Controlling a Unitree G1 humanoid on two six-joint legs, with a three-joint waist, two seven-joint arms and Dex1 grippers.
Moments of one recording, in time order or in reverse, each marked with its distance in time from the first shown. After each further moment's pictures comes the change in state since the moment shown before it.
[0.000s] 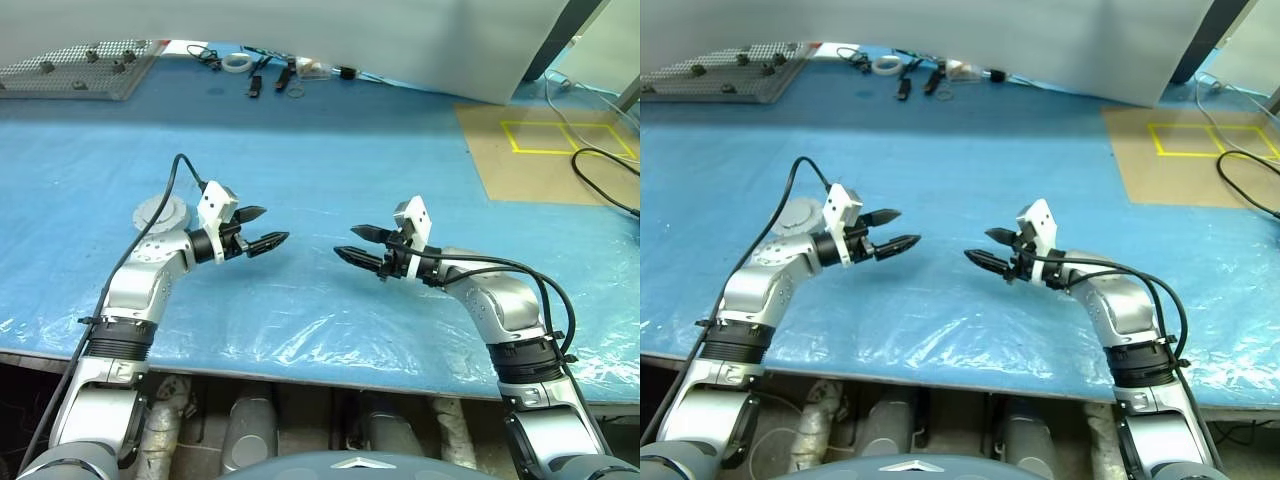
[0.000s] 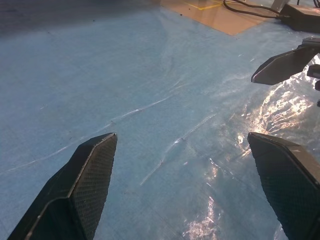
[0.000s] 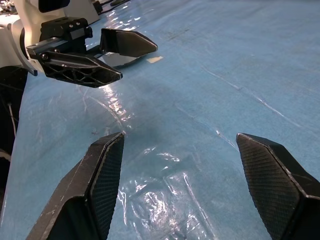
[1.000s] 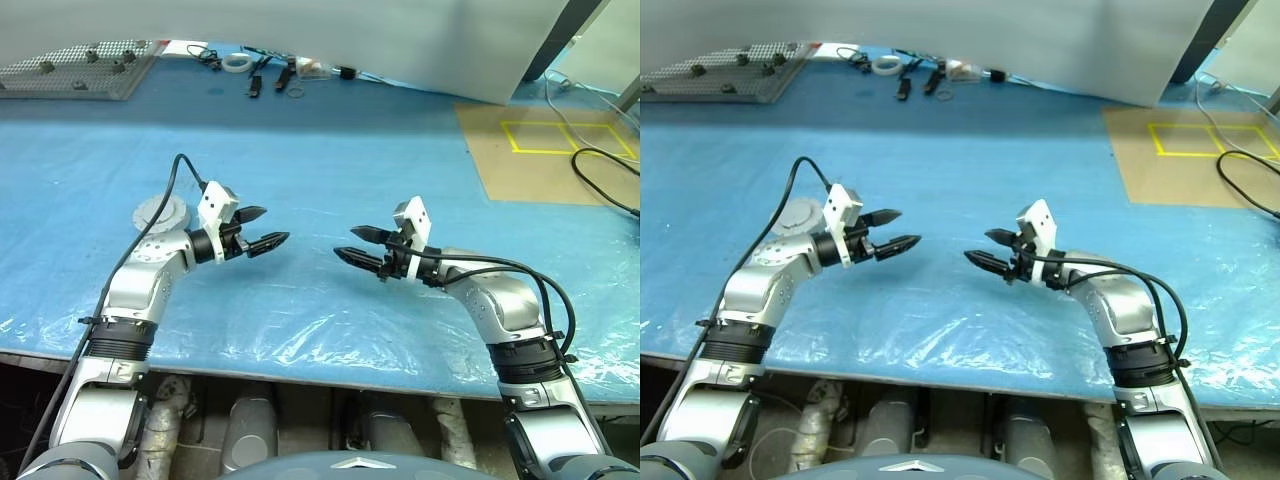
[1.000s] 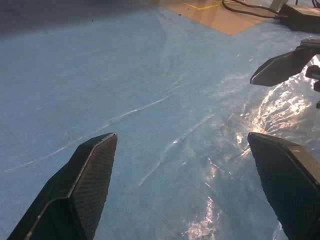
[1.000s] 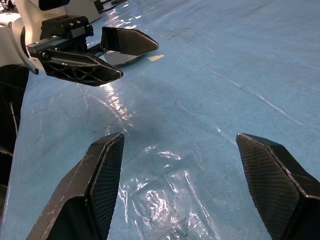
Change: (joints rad) left arm 0.000 -0.001 0.000 0.000 0.000 0.001 -0.005; right arm 0.000 -0.001 0.000 0.000 -0.002 0.005 0.007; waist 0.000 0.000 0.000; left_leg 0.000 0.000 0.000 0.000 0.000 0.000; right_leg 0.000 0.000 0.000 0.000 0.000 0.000
